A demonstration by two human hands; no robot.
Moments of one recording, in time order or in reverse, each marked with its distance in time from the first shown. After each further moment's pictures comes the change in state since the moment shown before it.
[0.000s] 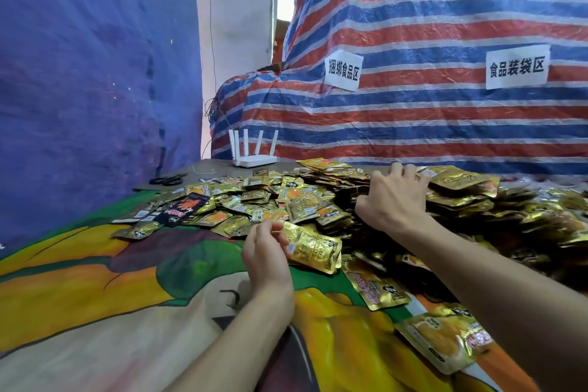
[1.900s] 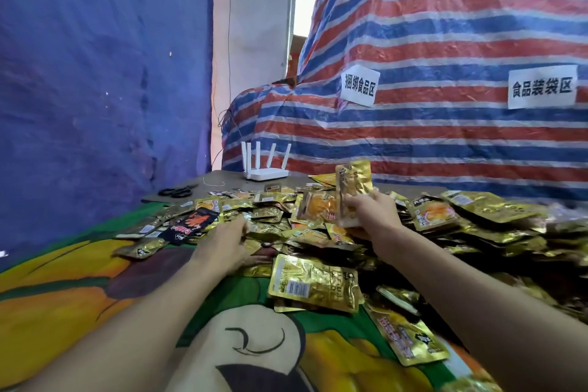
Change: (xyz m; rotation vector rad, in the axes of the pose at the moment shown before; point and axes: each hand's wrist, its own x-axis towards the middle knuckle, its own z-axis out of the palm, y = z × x) left_hand 0.156 0.033 -0.053 1.558 -0.356 0.527; right_hand 0.039 -0.056 0.030 1.552 -0.251 0.287
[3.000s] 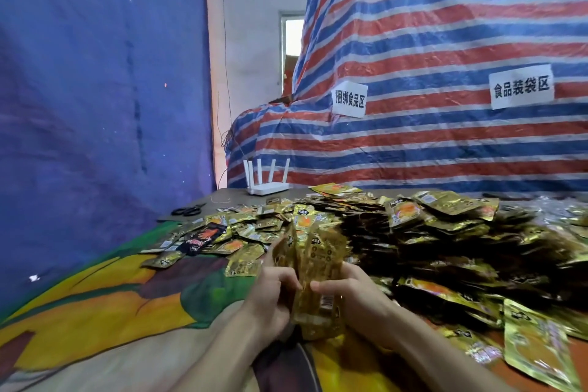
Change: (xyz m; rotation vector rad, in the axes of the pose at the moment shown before) left_hand -0.123 0.105 -0.016 -1.738 -0.359 -0.350; right_hand -0.139 0.034 -0.024 0.164 -0.503 0.116
